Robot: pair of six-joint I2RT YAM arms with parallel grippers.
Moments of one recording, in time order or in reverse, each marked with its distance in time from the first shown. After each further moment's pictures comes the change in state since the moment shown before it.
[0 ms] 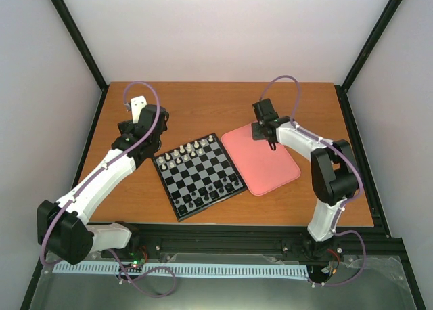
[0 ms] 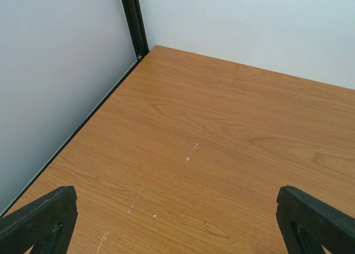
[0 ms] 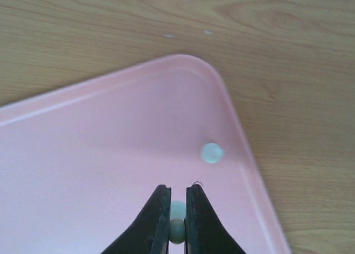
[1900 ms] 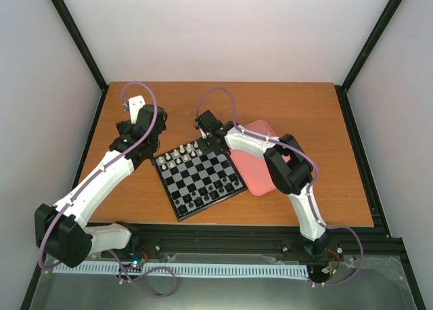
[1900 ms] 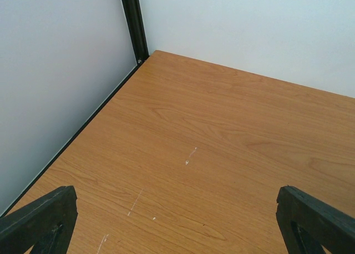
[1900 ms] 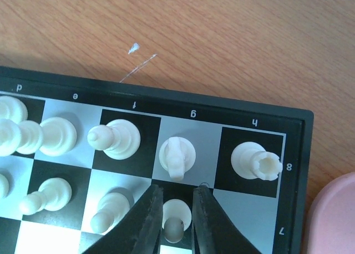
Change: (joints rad) left arm 0.000 -0.024 0.000 0.000 0.000 0.000; right arm 0.378 0.352 0.405 -0.071 -0.222 -0.064
